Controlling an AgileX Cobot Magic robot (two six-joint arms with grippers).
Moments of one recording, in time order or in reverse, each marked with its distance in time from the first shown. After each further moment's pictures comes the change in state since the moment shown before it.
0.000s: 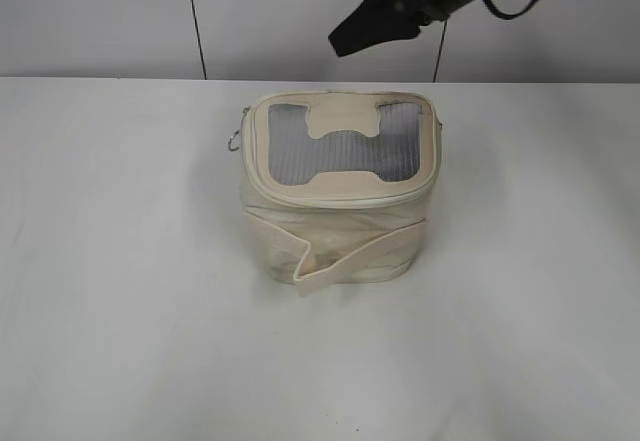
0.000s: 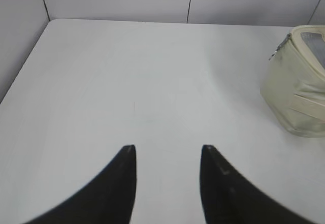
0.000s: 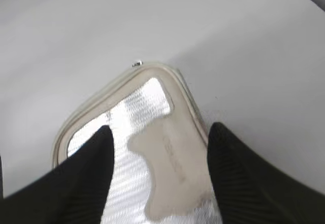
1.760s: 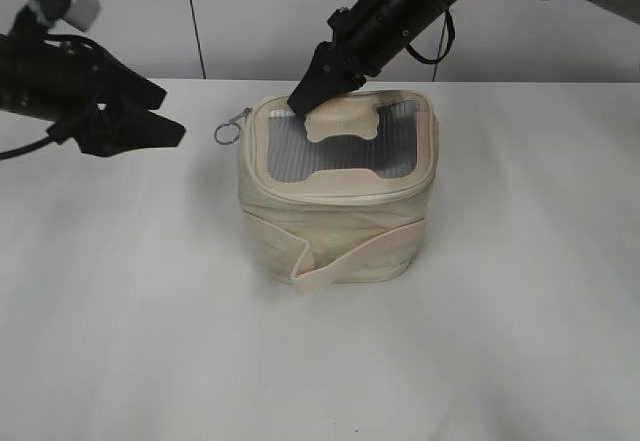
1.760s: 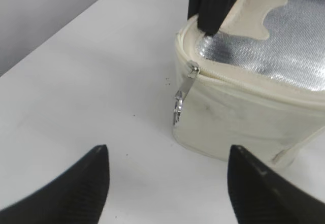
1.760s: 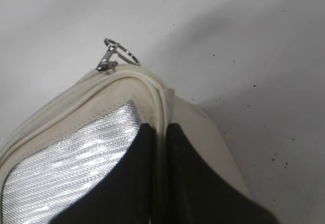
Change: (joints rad) left arm 0.090 1.764 -0.514 -1.299 -0.190 2.047; right arm 0.127 0.389 -0.470 -0.180 0.166 0.263
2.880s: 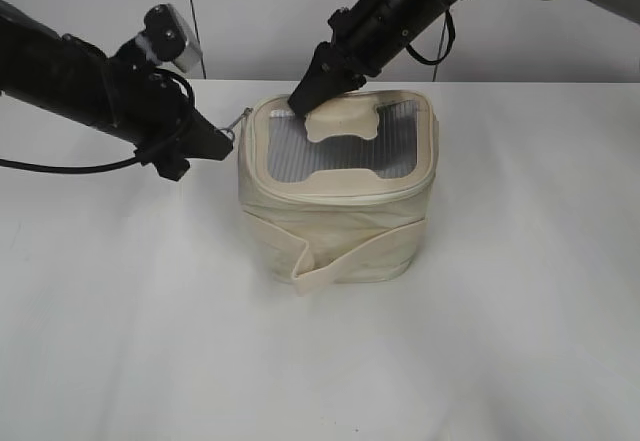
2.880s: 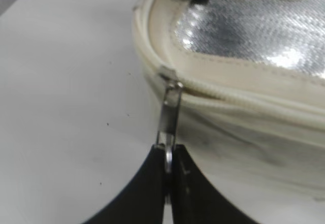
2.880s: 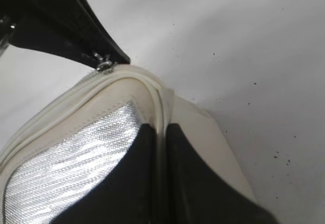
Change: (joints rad) left arm -0.219 0.179 -0.122 0.124 -0.208 -0.080; right arm 0.000 0.000 0.000 0.000 0.000 0.022
